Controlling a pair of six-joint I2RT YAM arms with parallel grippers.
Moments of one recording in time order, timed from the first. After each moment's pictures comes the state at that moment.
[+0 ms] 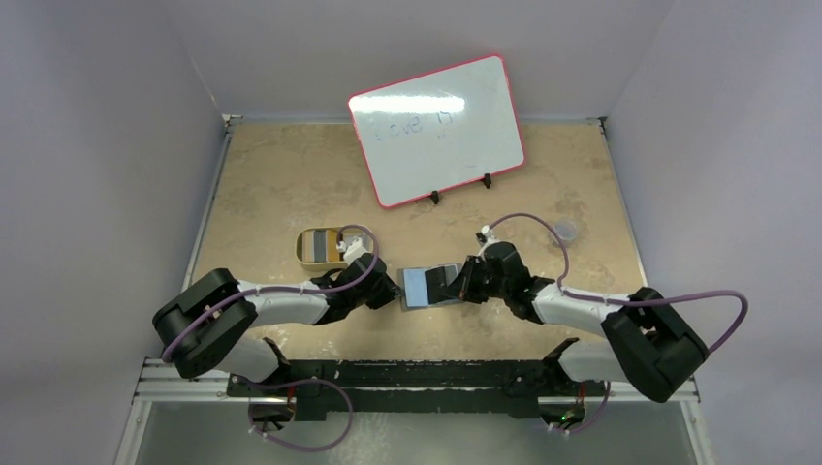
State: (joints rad) left arm -0.88 1.43 0.46 0.17 -0.16 -1.25; right arm 0.63 1.27 0.35 0.20 -0.22 0.86
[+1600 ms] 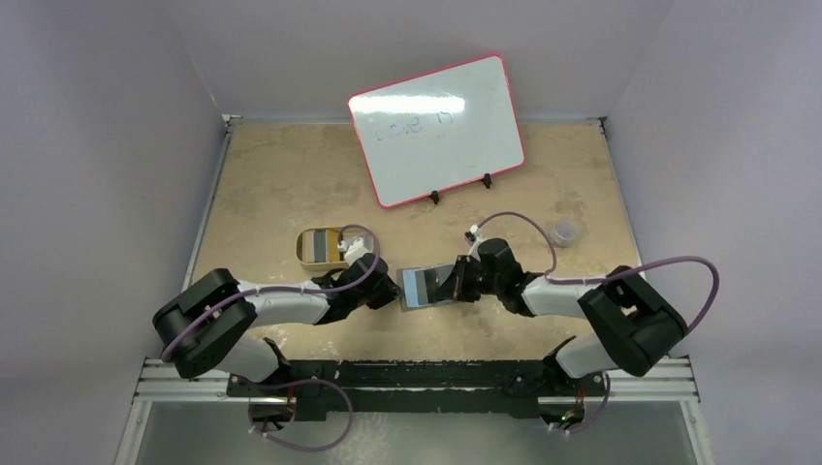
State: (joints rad) left arm -0.89 1.43 0.47 0.15 -0.18 -1.24; right arm 0.63 1.42 0.37 0.34 -0.35 0.85
